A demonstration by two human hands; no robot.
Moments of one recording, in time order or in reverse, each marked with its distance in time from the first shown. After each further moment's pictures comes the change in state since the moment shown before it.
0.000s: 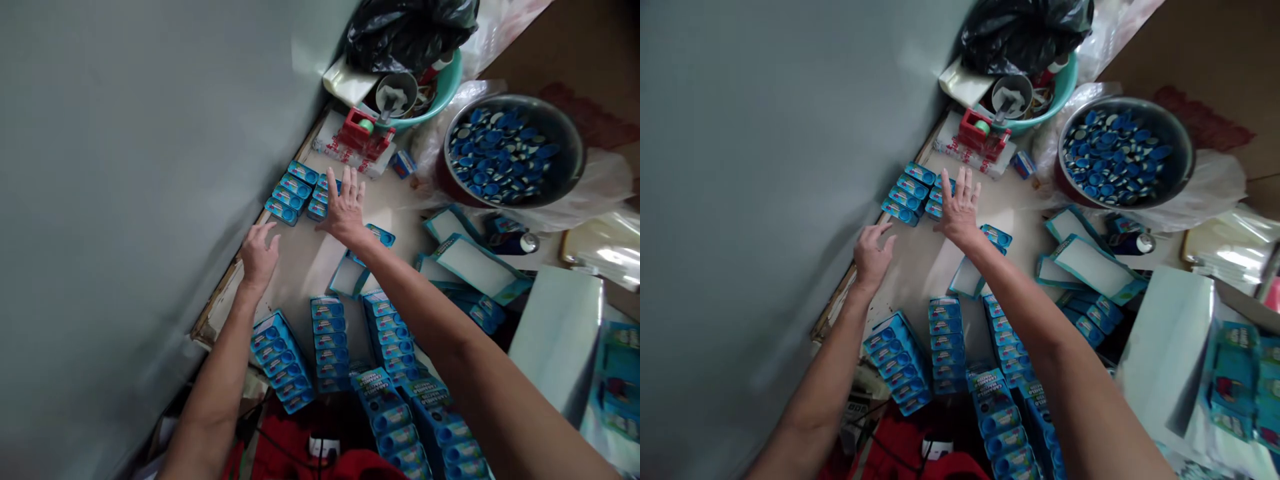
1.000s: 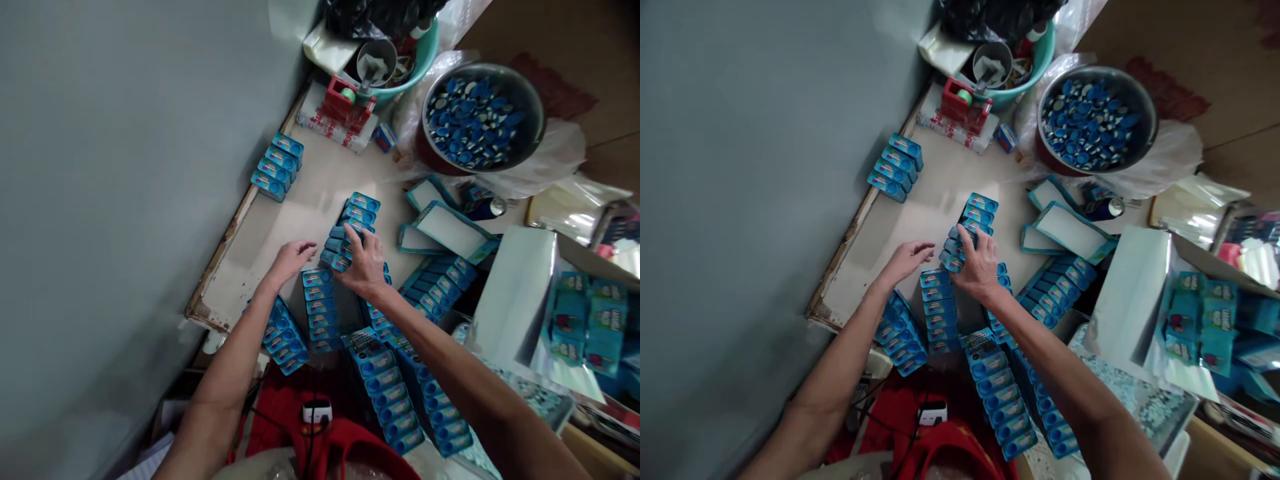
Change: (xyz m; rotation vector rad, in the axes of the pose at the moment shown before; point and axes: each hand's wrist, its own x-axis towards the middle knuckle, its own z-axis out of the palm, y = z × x) left_hand -0.077 0.052 0.042 -0.573 -0.739 -0.269; right_hand -0.220 0.025 -0.044 0.074 -0.011 0.055
